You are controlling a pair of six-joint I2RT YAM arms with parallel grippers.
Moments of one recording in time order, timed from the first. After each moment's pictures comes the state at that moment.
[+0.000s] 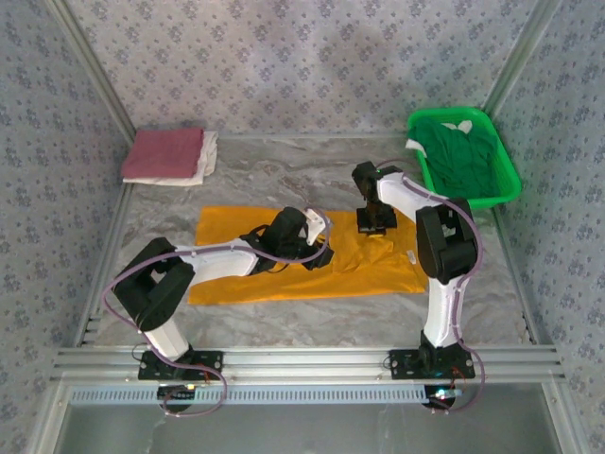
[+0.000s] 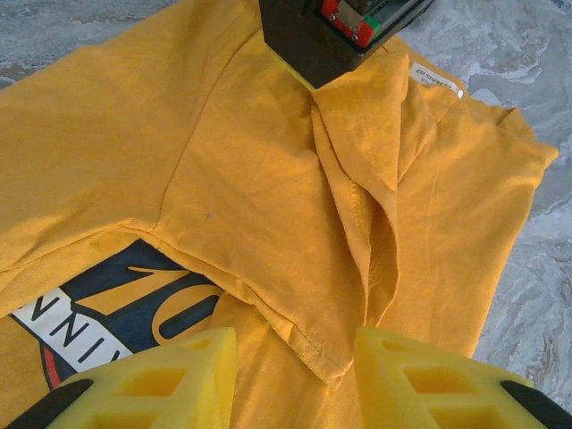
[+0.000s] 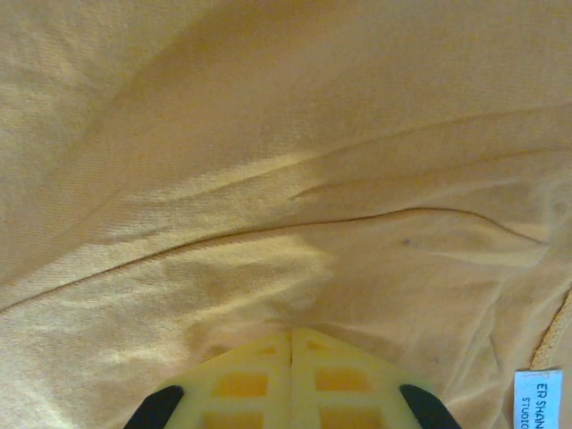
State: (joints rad) left arm -0.85 1.68 0.92 0.10 0.26 -0.21; right arm 0.35 1.99 1.46 -1.02 0.12 0.34
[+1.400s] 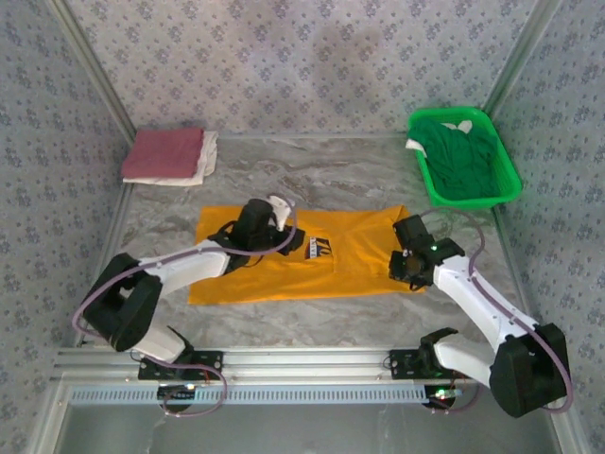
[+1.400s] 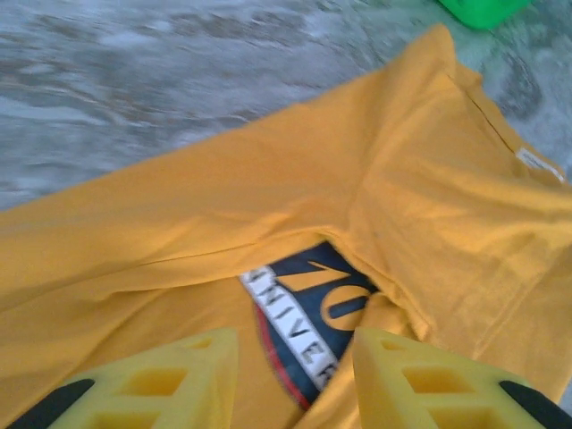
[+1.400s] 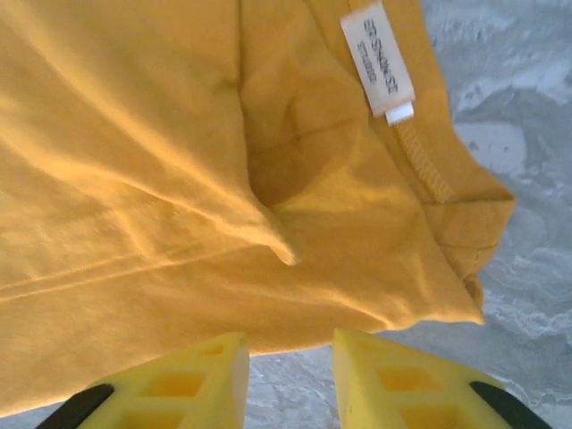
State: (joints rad) left arm -0.67 1.47 0.78 0.10 0.17 -0.26; right arm 0.35 1.09 0.72 -0.87 0.11 0.56
